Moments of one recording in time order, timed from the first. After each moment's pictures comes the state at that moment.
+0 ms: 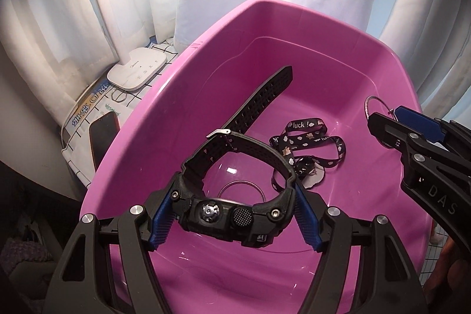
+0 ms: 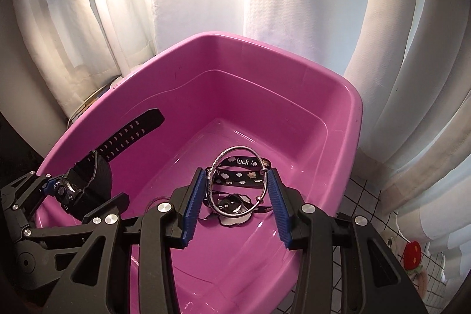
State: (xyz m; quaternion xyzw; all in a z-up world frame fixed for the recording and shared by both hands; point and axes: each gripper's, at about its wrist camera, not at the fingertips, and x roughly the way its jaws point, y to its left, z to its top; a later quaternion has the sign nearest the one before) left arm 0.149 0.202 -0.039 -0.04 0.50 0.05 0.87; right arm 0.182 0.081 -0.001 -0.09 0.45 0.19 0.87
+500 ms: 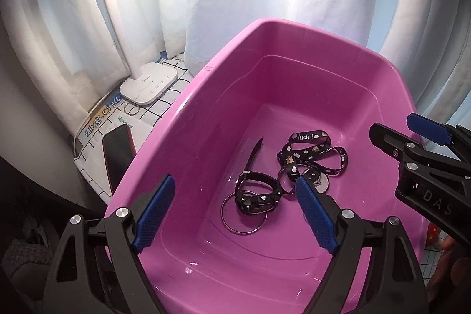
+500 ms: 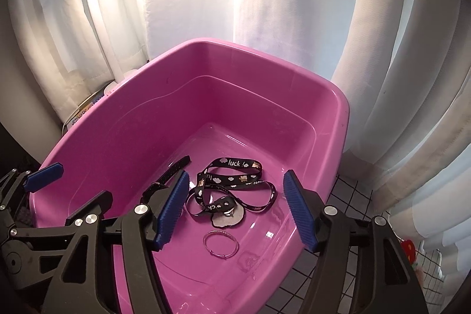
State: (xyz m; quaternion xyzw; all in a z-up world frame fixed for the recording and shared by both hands) left arm 0.142 0.204 -0.020 -0.03 0.46 0.07 0.88; right arm 0.180 0.074 0.007 -0.08 0.44 0.17 0.88
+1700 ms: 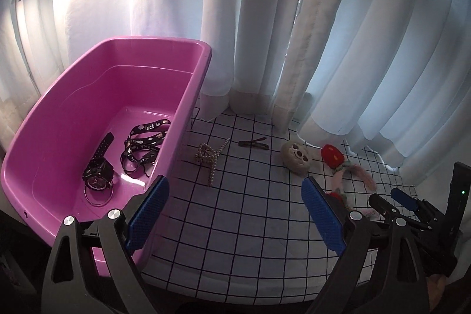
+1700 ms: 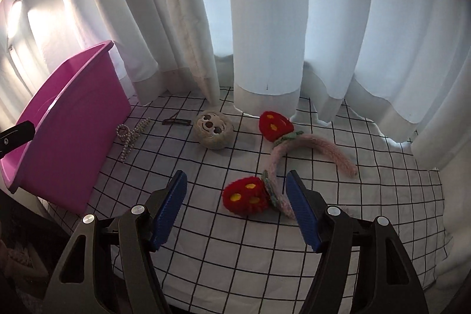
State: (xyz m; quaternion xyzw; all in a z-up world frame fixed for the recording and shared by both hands) left arm 0.061 0.004 0.003 -0.04 0.42 -0.13 0.90; right arm 0.017 -0.249 -0.041 0.06 0.44 -0.02 0.89
